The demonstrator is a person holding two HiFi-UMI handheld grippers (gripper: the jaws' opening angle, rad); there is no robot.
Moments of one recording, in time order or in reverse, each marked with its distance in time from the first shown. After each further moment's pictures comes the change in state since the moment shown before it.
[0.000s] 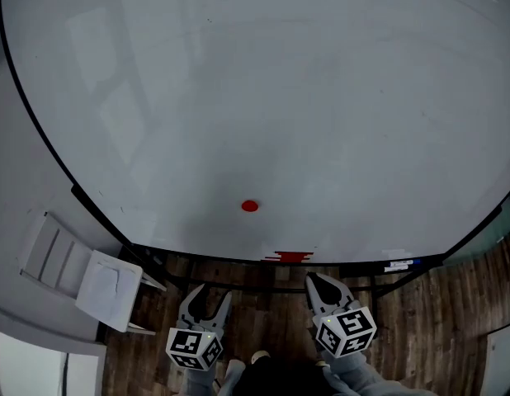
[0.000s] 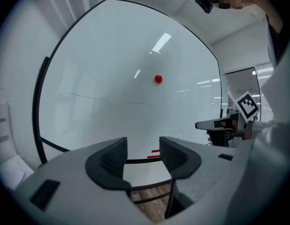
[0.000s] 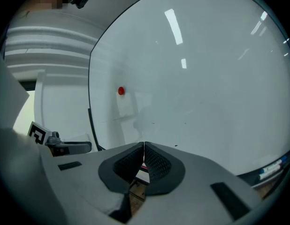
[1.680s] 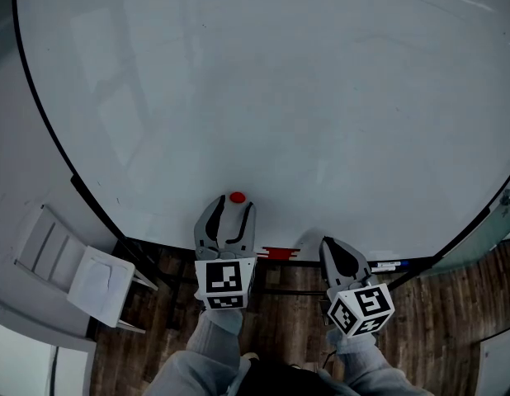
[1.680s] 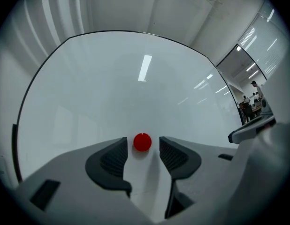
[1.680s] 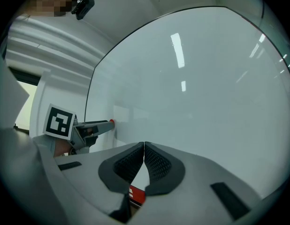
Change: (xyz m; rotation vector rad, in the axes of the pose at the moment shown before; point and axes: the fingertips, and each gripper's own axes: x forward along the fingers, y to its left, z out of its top) left arm 0.091 -0.063 0.179 0.305 -0.324 0.133; right arm -0.032 -0.037 0.102 -0.120 -0.216 -0.053
